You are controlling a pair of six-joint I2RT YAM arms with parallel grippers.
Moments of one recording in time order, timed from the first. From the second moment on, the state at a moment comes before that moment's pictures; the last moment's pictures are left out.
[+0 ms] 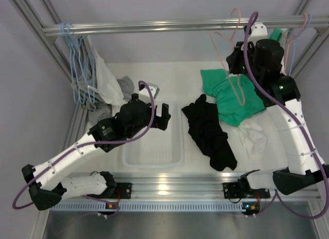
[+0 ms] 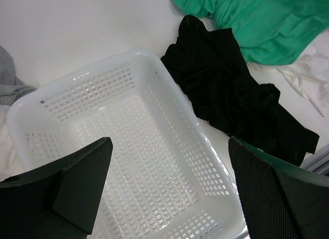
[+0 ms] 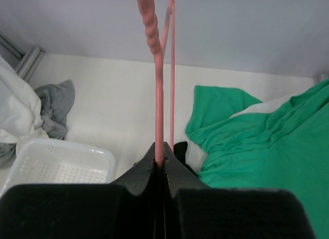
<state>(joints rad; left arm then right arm) -0.94 1.07 1.18 -0.53 -0.36 -0.31 0.35 1.31 1.74 -0.68 0.08 0.14</state>
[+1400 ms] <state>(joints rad) -1.04 1.99 1.44 -0.25 -0.06 -0.18 0.40 0.61 1.45 -0.79 0.42 0.23</state>
